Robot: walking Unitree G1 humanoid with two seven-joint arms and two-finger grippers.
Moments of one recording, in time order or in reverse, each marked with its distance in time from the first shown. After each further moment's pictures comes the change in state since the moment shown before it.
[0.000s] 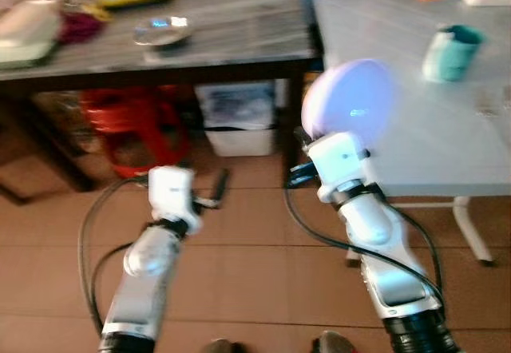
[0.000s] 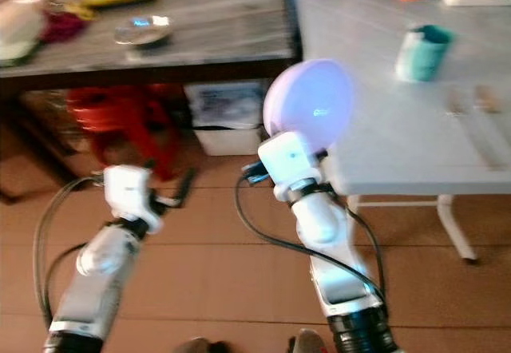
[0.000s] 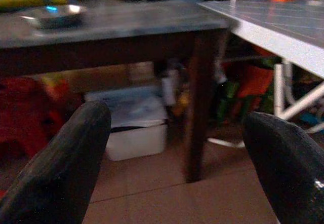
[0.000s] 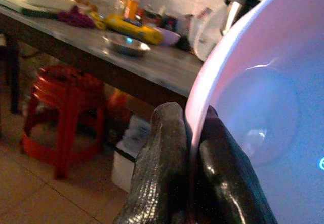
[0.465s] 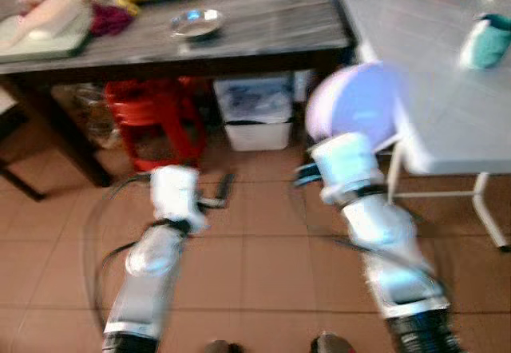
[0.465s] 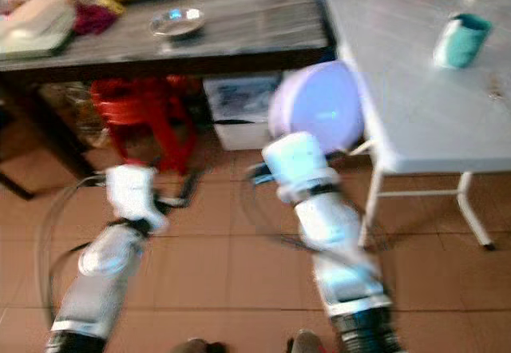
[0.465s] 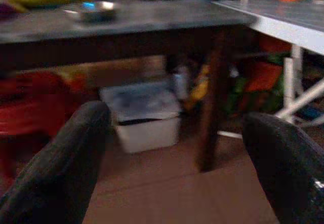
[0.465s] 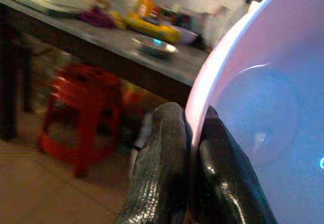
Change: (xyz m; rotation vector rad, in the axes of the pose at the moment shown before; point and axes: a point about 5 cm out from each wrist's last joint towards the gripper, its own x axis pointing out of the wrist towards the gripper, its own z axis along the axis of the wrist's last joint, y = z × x) left arm 0.001 -0.002 0.000 0.001 -0.001 0.007; right arm -0.003 0.001 -0.008 0.011 0.030 0.000
